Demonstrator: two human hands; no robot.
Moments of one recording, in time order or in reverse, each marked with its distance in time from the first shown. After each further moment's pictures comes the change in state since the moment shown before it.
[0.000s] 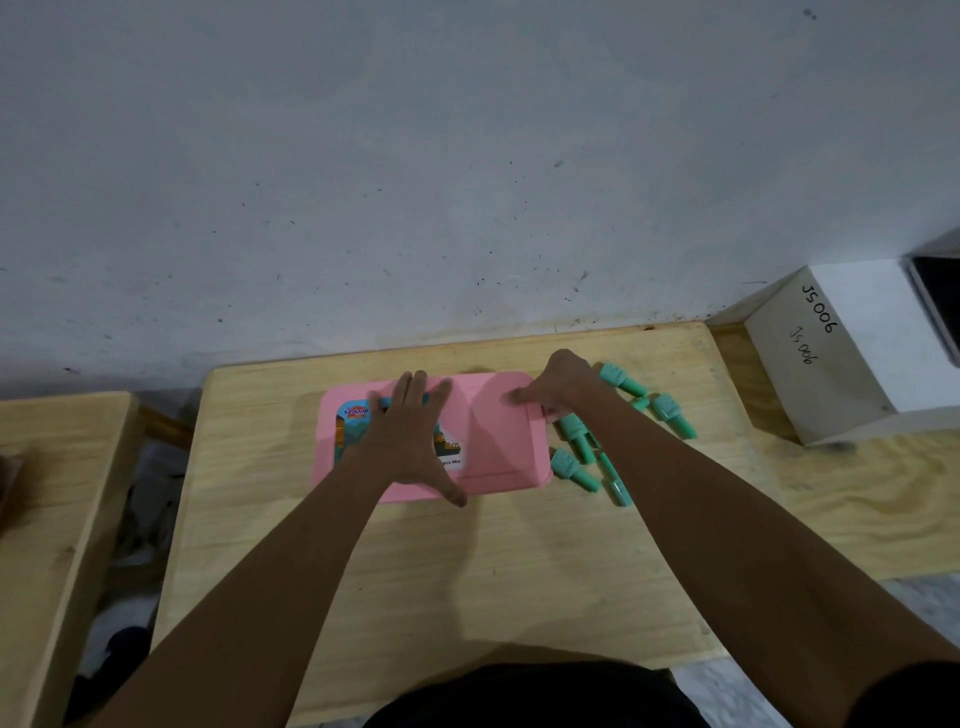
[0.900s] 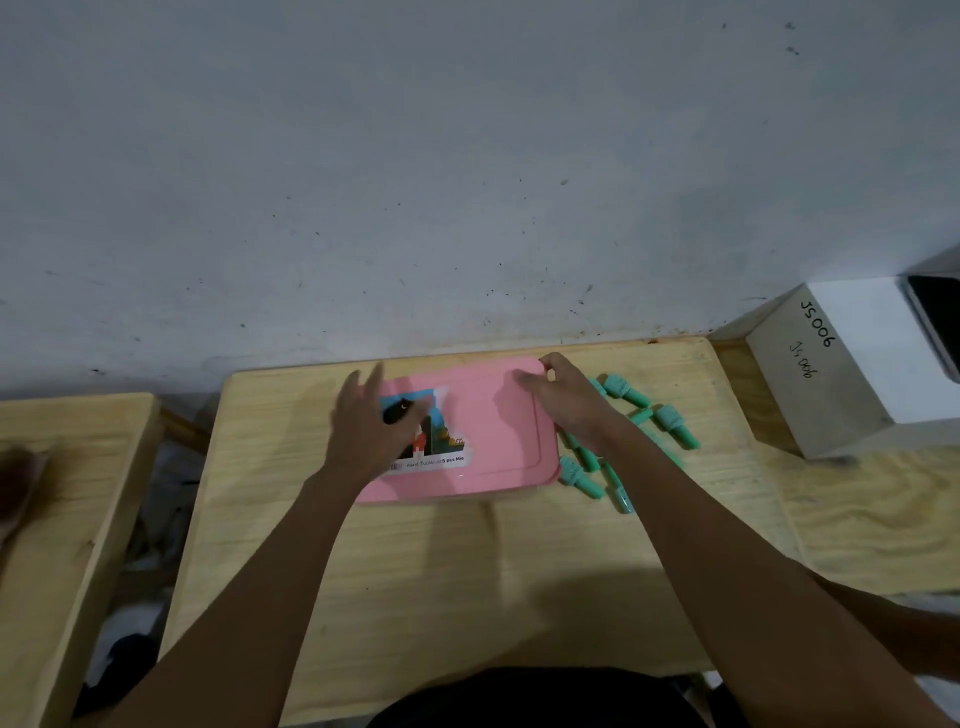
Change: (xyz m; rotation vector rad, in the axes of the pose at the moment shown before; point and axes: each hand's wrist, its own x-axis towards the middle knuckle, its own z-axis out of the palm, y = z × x) left_hand -0.027 -0.026 -0.001 -0.637 0.443 -0.388; right_hand -0.042 0.007 0.007 0.500 -0.037 -0.219
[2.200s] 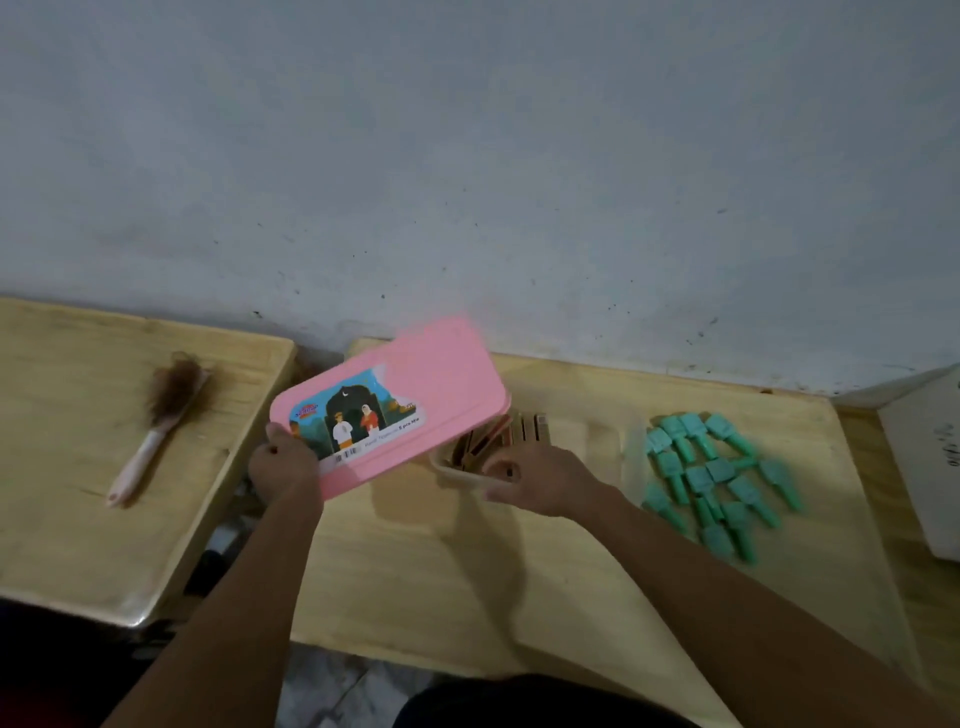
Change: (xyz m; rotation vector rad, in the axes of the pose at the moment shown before) left_hand -0.082 -0.111 -0.086 -0.535 0.751 -0.784; right_hand -0.033 0.014 0.123 -0.969 -0.452 -0.389
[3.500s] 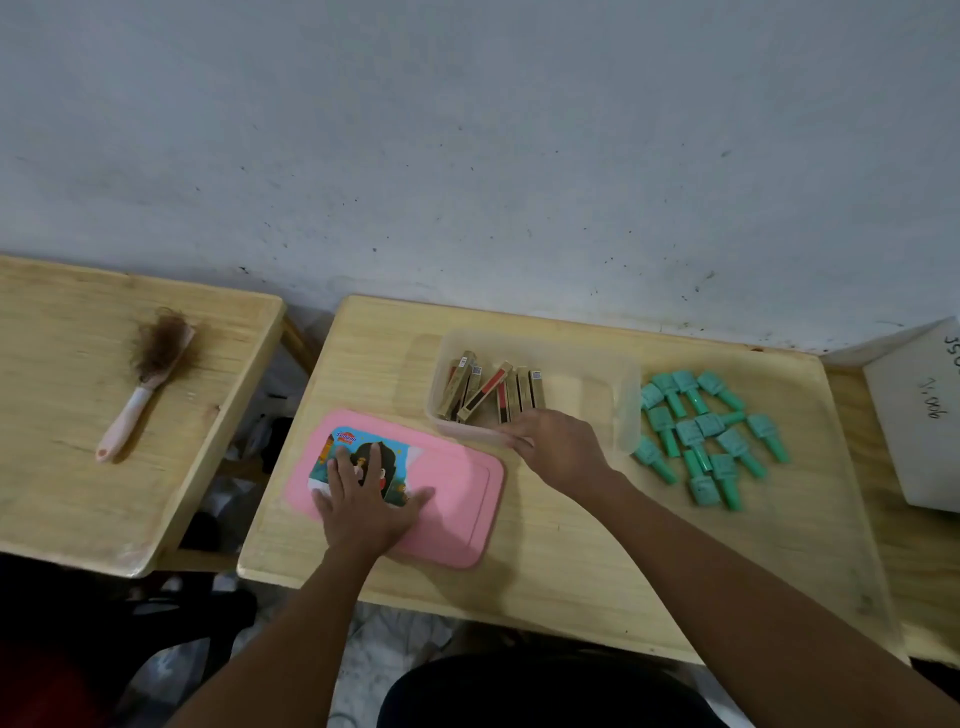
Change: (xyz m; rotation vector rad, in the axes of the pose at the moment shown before) left_hand -0.034 -0.140 0.036 0.941 -0.522 0.553; right_hand -0.015 0.026 0.033 -0.119 0.291 -0.006
